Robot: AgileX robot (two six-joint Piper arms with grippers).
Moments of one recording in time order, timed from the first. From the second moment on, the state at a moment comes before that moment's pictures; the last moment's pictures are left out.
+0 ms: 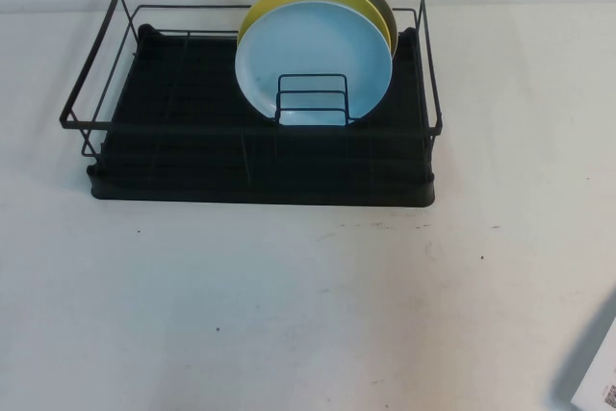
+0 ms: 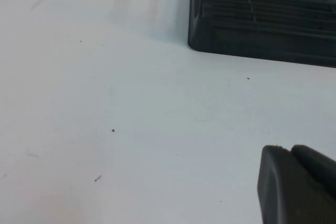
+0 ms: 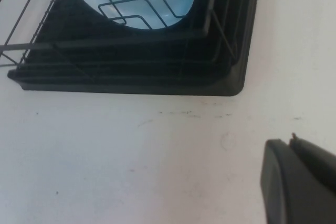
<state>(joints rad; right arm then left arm) 0.04 0.85 -0.70 0.75 0.66 -0.39 -0.08 -0.01 0.02 0.05 0.35 -0.06</state>
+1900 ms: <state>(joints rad) 0.37 2.05 -1.84 0.68 0.49 -1.30 -0.08 -0.01 0.02 0.05 0.35 -0.06</state>
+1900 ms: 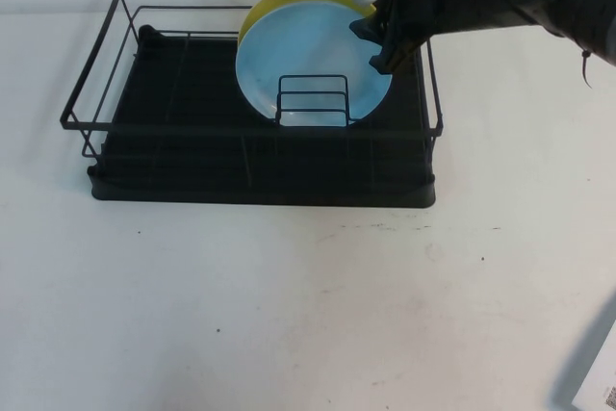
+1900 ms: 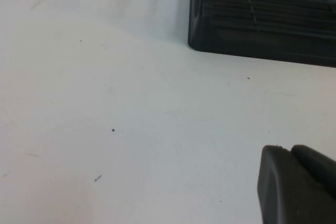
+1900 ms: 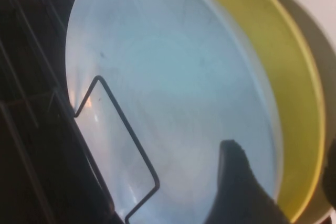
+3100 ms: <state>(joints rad) 0.37 2.06 -1.84 0.76 0.53 -1.32 -0.08 -0.01 0.02 0.05 0.35 -0.06</state>
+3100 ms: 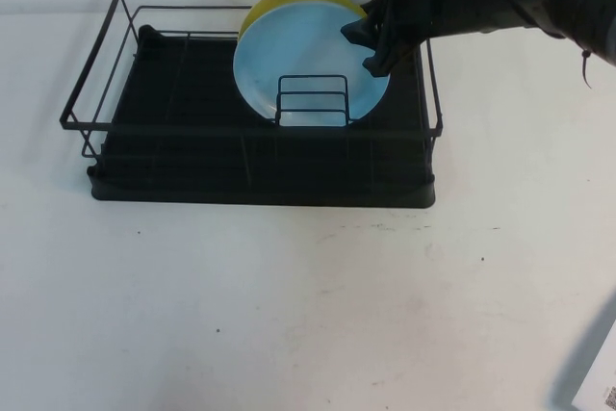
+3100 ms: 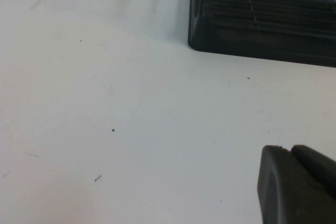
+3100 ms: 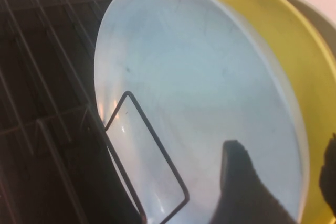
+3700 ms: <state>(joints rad) 0.37 2.08 -1.84 0.81 0.48 -1.41 -0.08 -0.01 0.02 0.05 0.35 -0.06</state>
